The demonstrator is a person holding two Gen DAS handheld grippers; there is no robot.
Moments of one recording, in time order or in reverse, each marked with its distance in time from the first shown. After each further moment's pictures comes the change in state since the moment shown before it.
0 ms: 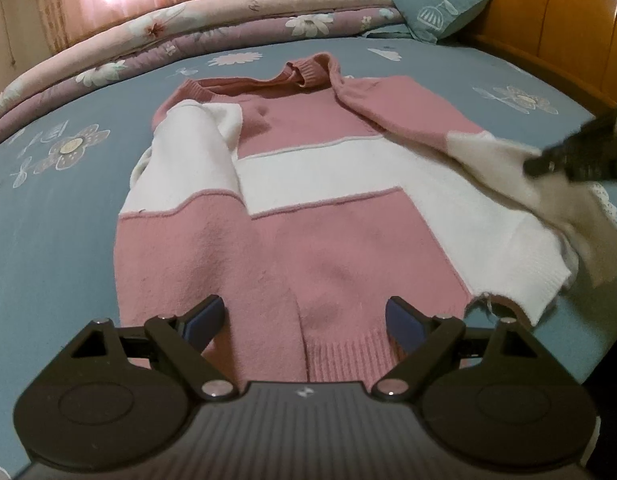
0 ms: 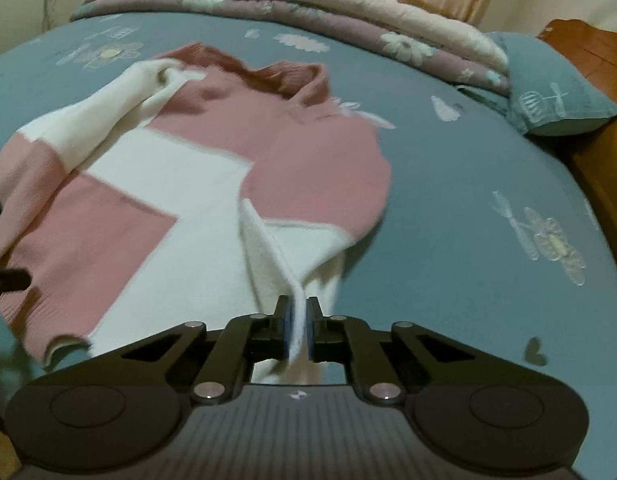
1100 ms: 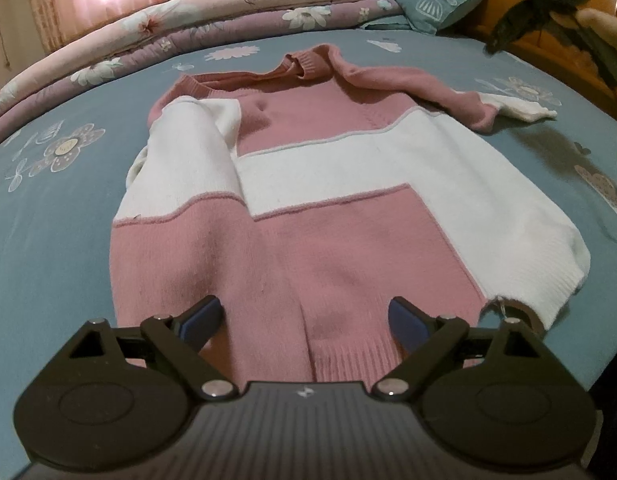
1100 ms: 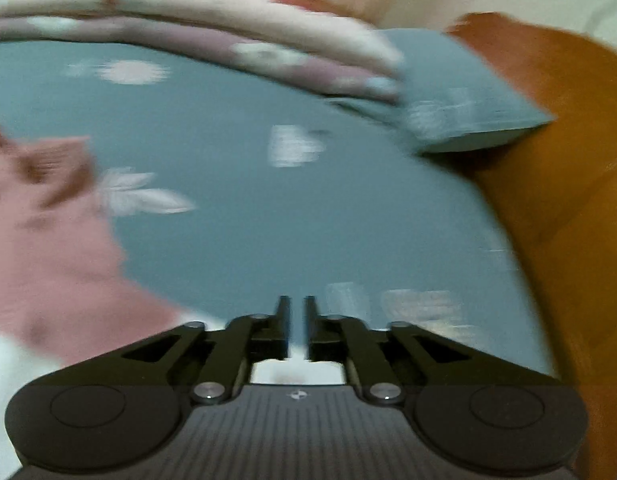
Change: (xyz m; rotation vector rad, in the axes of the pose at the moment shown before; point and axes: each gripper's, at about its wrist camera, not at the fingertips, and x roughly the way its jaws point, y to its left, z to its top) left arm 0.011 0.004 0.006 0.012 0.021 -0.001; right arm 0.099 -0.152 0.115 0.074 0.019 -0.127
